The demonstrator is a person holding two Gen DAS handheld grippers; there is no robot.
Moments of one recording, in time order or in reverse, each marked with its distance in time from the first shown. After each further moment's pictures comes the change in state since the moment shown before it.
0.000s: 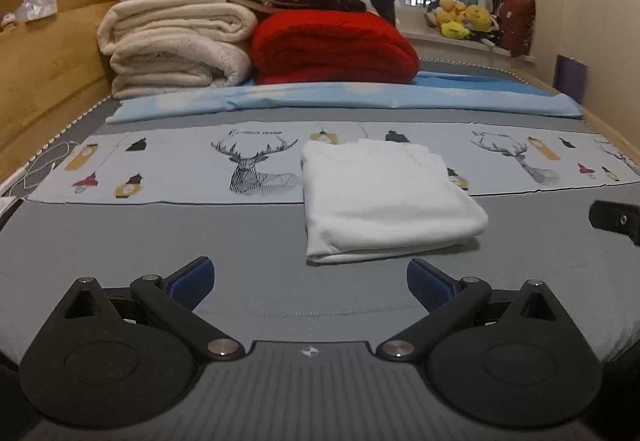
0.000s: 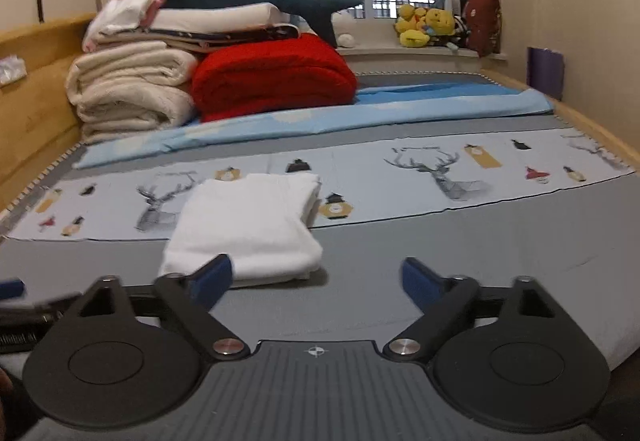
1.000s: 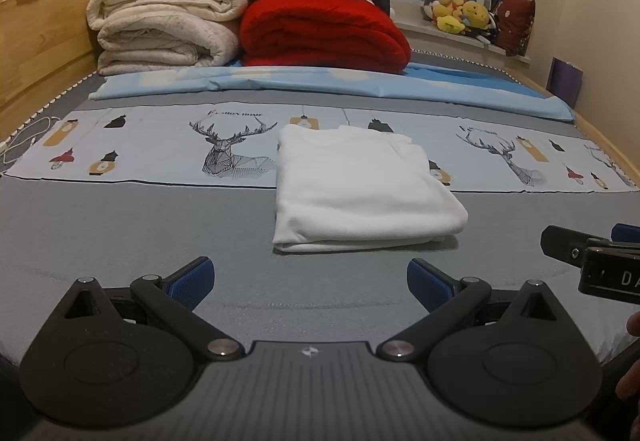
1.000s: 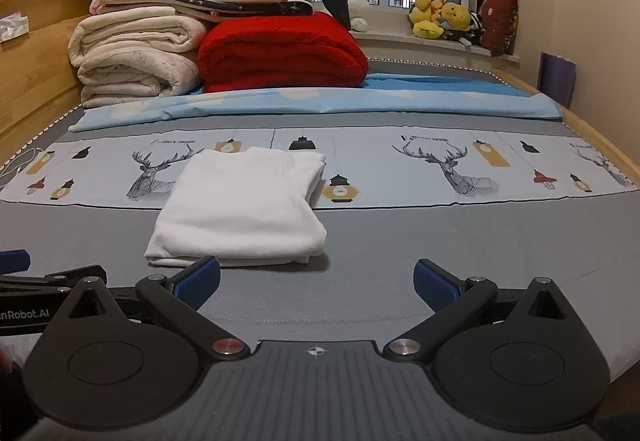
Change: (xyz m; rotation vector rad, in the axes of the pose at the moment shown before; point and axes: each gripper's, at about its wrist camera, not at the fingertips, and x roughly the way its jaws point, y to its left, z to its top) left arm 0.025 -0.013 0.006 -0.045 0.038 -0.049; right arm 0.026 0.016 -0.008 -0.082 0.047 -0.005
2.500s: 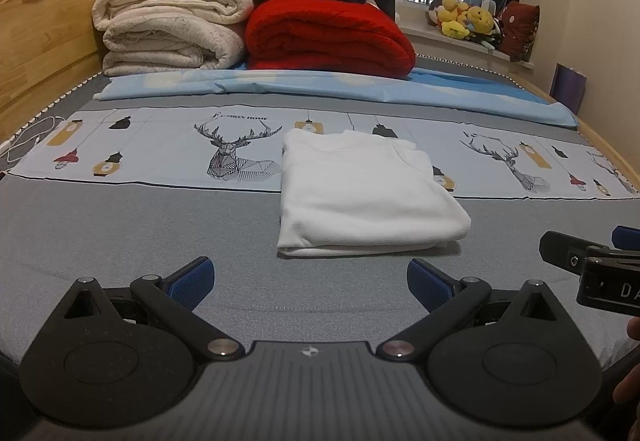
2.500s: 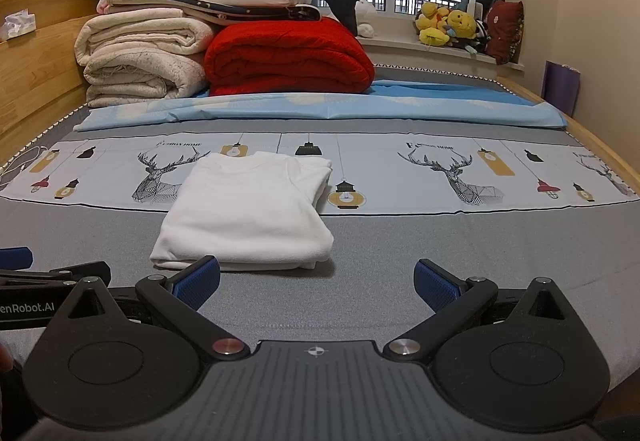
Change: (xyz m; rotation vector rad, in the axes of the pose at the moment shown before) left arm -0.003 0.003 0.002 -0.013 -0.007 0.007; right arm -0.004 0.007 0.002 -0.023 -0.017 0.008
